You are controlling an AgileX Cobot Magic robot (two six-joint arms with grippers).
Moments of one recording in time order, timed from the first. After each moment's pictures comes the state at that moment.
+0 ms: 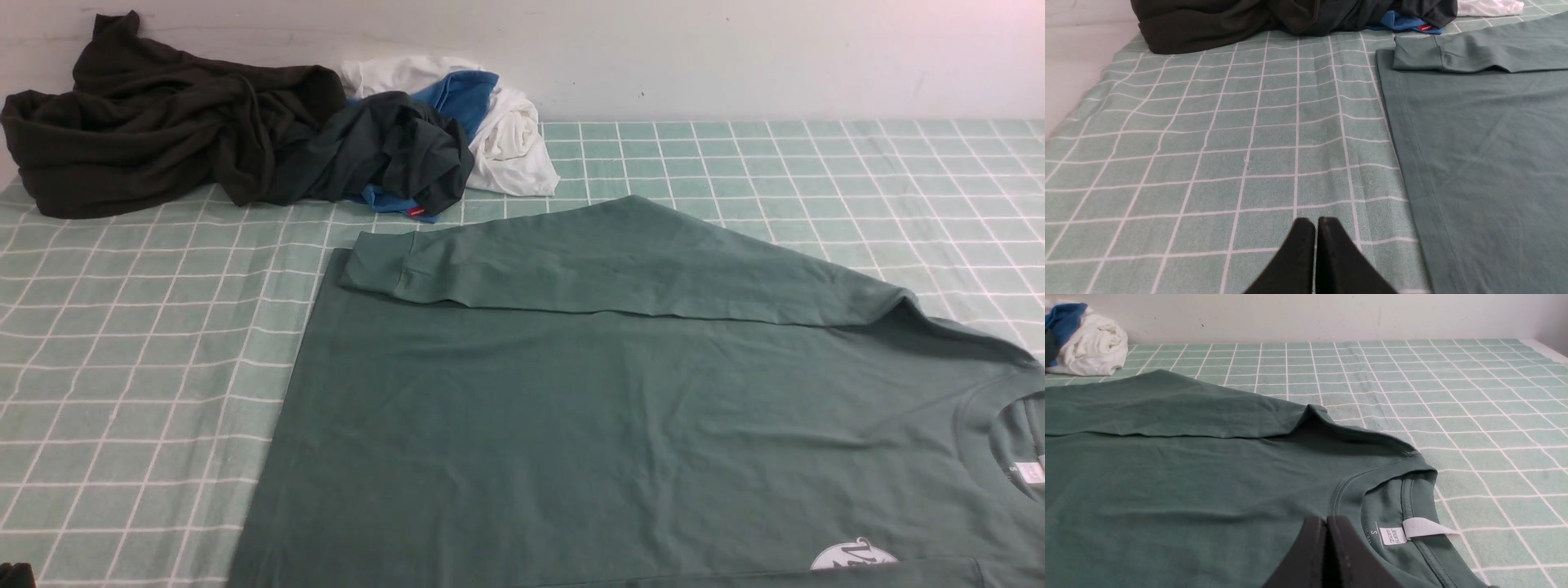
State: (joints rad) right arm -0.08 -0.01 0.02 0.01 0.36 0.05; left arm 0.03 -0.01 0.02 -0.02 0.34 0.08
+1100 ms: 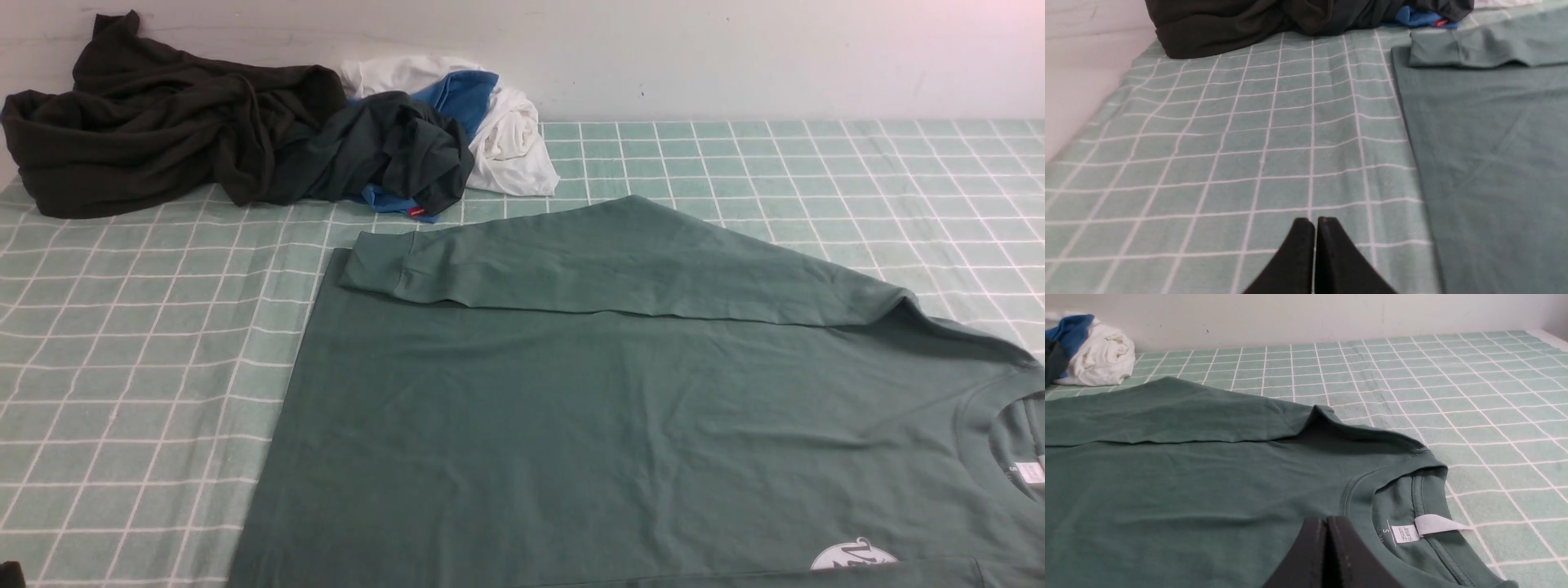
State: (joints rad) right arm -0.08 -0.01 0.02 0.07 0.36 0.05; left arm 0.03 -0.01 0.03 0.02 0.32 -0.01
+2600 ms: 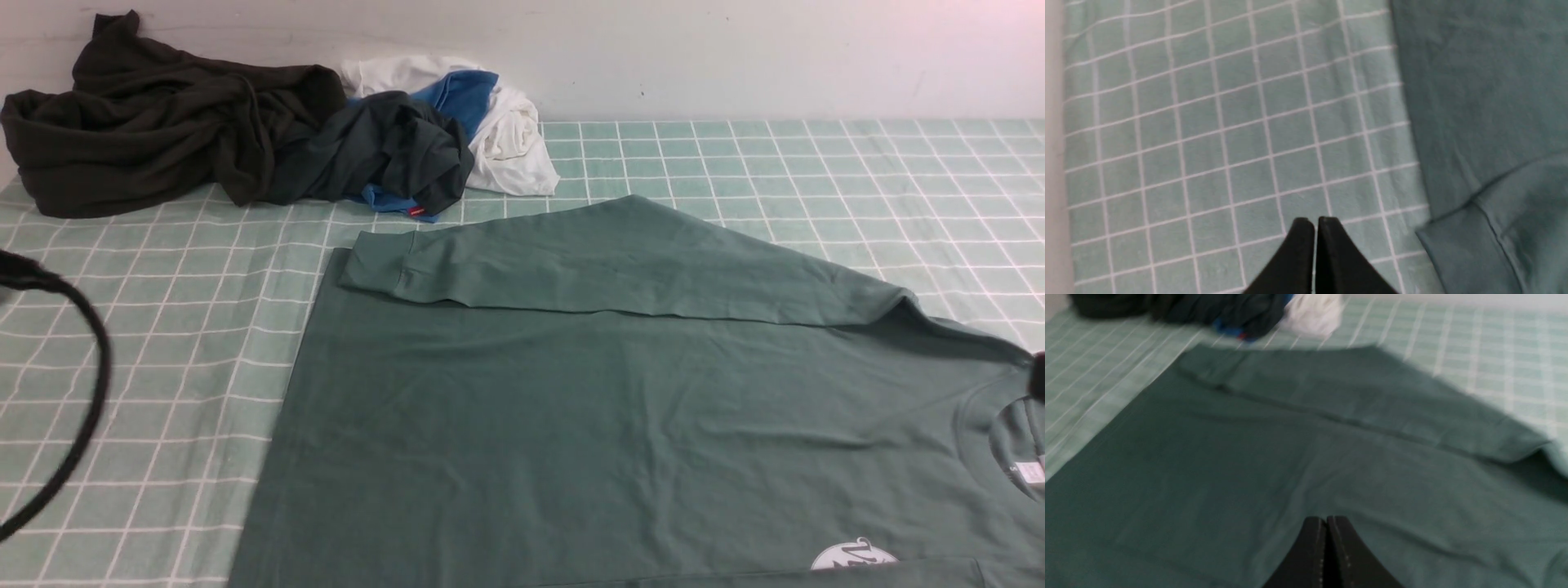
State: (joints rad) right arm -0.04 0.68 -0.67 0.72 0.89 -0.65; left arm -0.16 0.87 -0.96 0.13 1.21 0.12
